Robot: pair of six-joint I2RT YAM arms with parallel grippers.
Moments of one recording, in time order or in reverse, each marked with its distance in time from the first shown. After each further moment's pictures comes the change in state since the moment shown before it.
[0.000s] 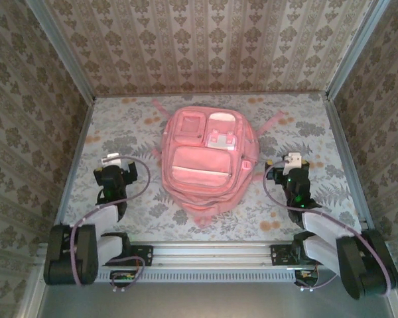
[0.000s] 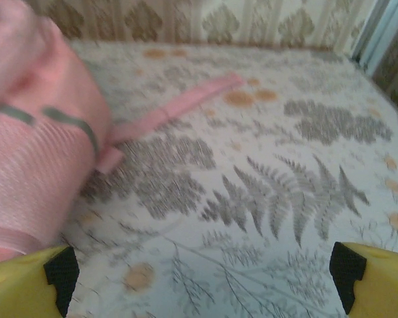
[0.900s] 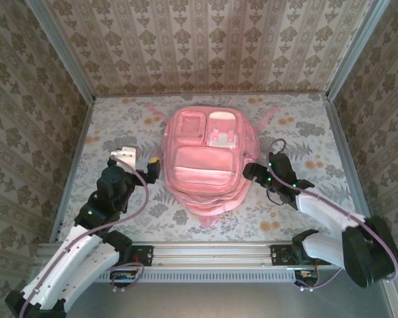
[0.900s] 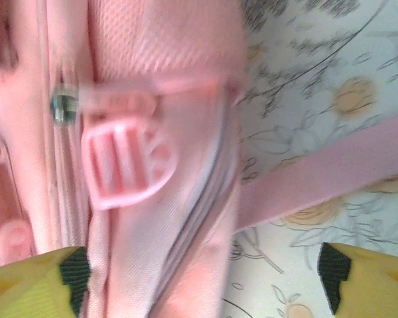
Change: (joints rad) left arm -0.530 -0.625 0.397 -0.893 -0.003 -0.084; right arm 0.180 -0.010 0.340 -0.767 -0.275 0.708
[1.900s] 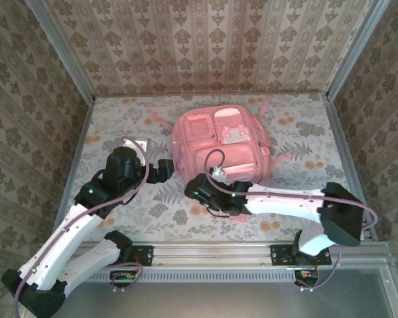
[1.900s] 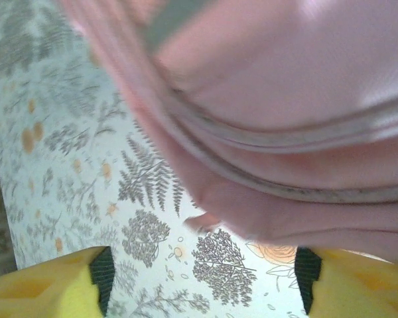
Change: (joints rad) left arm -0.046 0.235 0.281 -0.315 0.255 -0.267; right arm 0.779 0.400 0.503 -0.221 0.303 0.639
